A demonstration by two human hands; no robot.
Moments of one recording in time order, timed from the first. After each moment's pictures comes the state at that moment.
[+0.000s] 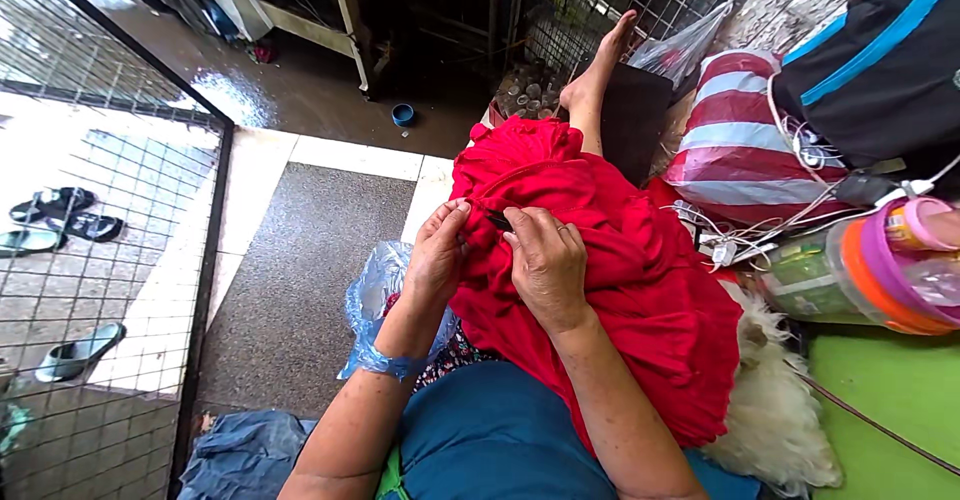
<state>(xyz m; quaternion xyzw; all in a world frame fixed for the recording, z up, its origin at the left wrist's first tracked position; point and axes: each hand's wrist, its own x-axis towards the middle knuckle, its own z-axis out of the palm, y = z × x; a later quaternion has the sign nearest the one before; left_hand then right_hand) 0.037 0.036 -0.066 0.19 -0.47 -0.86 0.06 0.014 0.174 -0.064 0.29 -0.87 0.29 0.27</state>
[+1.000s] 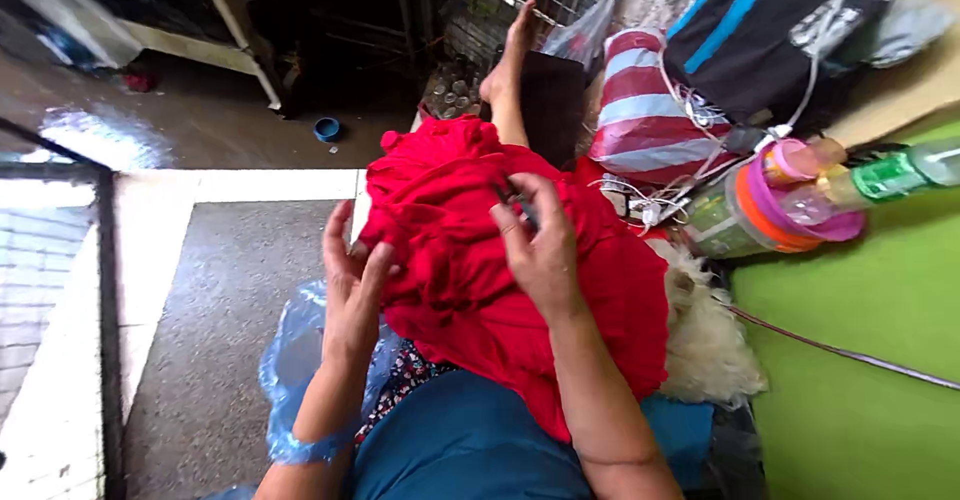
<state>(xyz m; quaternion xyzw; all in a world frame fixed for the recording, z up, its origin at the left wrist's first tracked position) 0.059 0.035 -0.070 0.10 -0.71 -0.68 0.12 0.002 0.230 -0.030 0.15 -0.84 0.49 0.19</state>
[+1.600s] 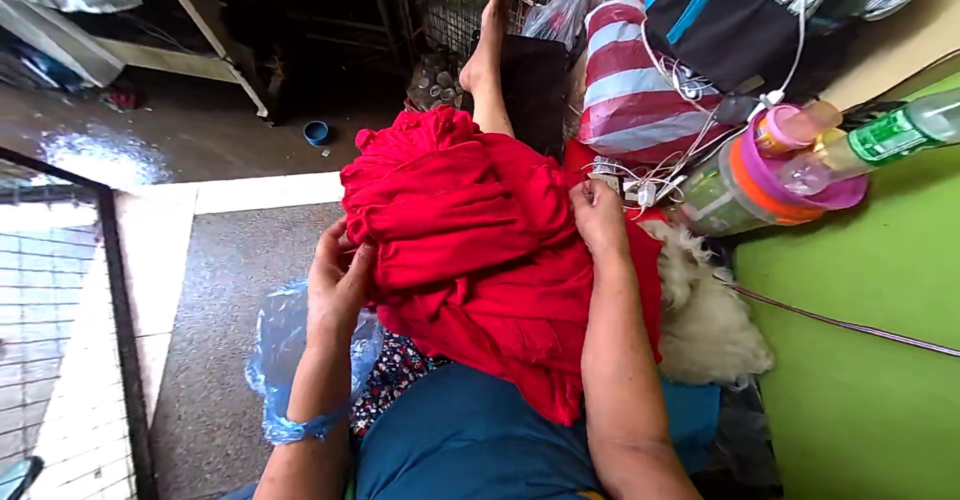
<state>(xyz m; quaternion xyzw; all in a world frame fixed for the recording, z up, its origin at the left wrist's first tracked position) 0.046 0.012 -0.096 0.15 -0.80 -0.58 0.07 -0.042 0.335 -0.065 -0.14 -0.91 0.39 -0.01</state>
